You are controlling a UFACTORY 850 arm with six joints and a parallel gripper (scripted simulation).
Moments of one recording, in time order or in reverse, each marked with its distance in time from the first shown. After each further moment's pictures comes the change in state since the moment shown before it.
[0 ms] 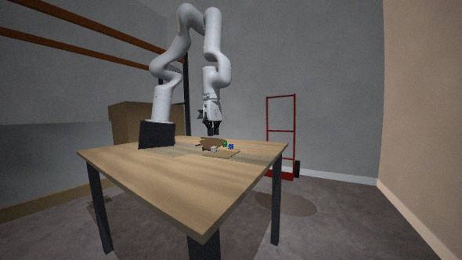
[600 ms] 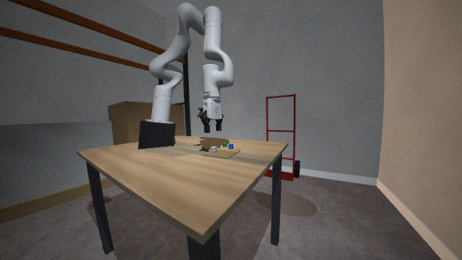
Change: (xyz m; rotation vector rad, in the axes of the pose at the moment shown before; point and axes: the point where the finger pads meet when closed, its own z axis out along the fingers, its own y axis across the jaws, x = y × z) arm 0.000 0.000 -0.008 -0.004 0.021 0.001
